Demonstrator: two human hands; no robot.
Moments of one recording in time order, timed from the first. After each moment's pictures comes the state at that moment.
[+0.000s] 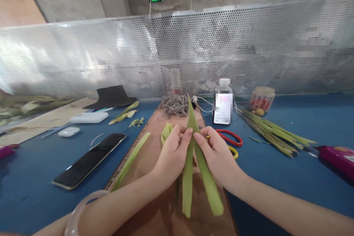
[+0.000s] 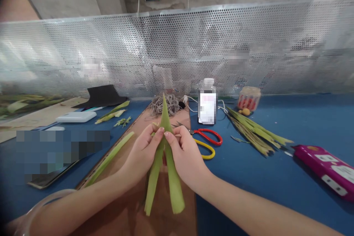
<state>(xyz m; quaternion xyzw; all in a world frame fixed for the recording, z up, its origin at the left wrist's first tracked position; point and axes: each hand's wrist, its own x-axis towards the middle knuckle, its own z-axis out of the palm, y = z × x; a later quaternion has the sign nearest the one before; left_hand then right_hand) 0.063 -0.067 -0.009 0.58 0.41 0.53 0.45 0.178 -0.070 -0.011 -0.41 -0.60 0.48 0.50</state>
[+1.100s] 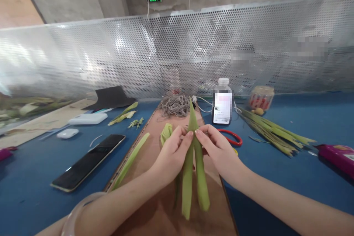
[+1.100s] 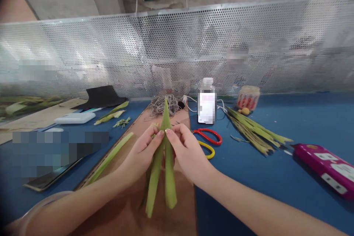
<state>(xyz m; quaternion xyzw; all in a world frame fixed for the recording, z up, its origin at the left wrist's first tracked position) 0.059 -0.067 -0.009 0.61 0.39 0.48 0.50 0.184 -0.065 -0.006 -0.36 -0.59 0.51 0.50</state>
